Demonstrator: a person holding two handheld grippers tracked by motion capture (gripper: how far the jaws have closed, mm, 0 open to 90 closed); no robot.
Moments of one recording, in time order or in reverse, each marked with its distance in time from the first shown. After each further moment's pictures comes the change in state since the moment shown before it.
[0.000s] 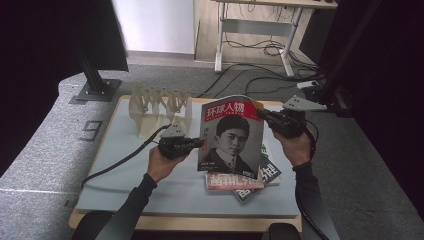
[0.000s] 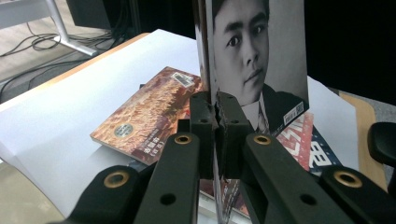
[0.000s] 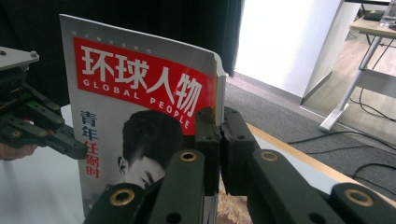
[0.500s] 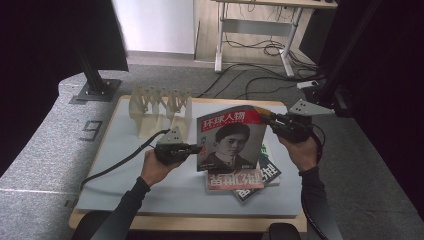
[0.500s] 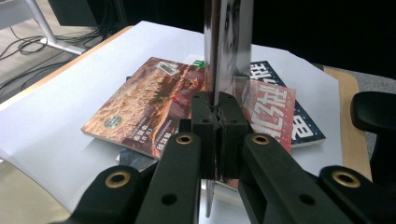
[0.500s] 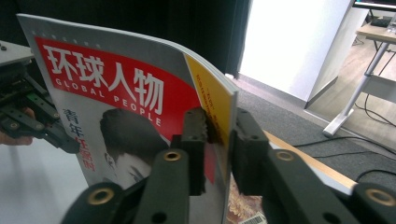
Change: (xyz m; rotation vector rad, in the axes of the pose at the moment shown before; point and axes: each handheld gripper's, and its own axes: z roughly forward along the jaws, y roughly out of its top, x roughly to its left) left arm -0.011 -0.004 -0.014 0.044 -0.040 0.081; right arm 0.002 -0.003 -0.017 -0.006 0.026 -0.027
